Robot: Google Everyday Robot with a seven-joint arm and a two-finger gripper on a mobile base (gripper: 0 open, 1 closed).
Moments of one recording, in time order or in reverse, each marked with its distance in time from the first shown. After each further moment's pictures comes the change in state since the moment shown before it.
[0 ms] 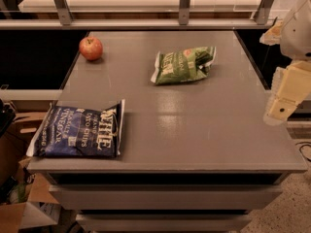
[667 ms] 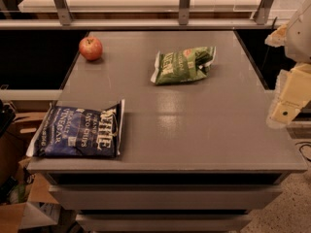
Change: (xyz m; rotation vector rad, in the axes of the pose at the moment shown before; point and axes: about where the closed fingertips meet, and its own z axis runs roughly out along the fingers) arm 0.006 0.006 -0.003 0.013 0.013 0.029
